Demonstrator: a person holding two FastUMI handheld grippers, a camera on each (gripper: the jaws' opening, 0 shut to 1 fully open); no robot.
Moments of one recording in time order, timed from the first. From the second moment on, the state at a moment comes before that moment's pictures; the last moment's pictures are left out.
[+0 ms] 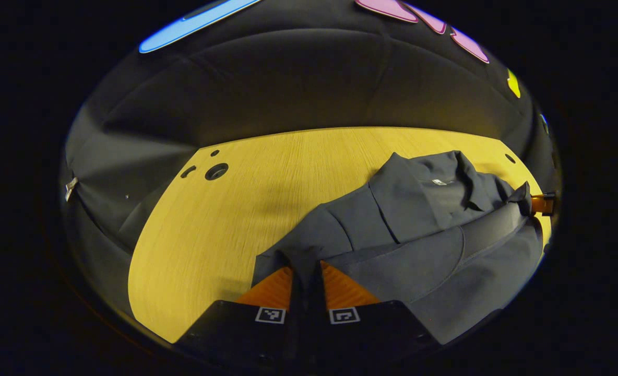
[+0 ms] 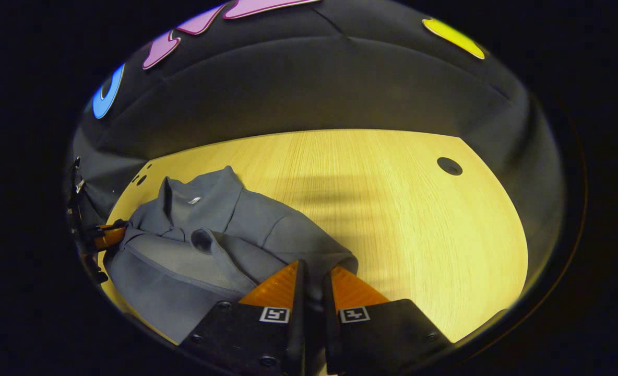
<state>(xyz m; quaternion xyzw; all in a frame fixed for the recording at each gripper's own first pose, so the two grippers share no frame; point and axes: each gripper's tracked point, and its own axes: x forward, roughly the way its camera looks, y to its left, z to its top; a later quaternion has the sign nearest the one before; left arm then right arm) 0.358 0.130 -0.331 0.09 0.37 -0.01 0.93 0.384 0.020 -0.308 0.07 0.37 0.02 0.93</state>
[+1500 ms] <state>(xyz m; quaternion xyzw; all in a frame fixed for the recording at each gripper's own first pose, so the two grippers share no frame) 0.156 0.071 -0.140 0.03 0.20 -0.05 0.98 0.185 0.065 -0.117 0.08 0.21 0.08 0.97</state>
